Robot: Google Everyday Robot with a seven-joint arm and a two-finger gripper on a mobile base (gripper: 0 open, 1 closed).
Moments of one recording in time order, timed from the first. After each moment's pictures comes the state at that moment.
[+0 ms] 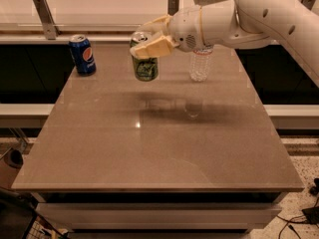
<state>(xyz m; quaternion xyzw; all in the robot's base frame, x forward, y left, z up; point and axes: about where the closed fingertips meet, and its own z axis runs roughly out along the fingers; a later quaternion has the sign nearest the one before) 0.631 0.033 0.986 -0.56 0.58 0.29 0.52</state>
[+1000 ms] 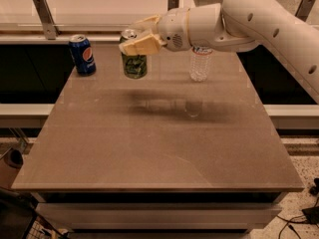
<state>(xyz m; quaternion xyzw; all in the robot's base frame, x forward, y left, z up) 0.645 0.058 0.986 -0.53 0.58 0.31 0.53</state>
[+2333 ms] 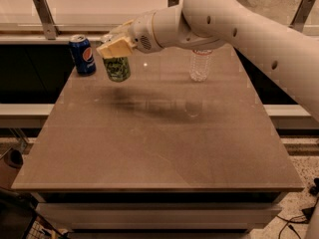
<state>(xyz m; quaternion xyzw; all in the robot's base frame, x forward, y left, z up) 0.664 0.114 0.968 -0.51 0.64 0.27 0.51</state>
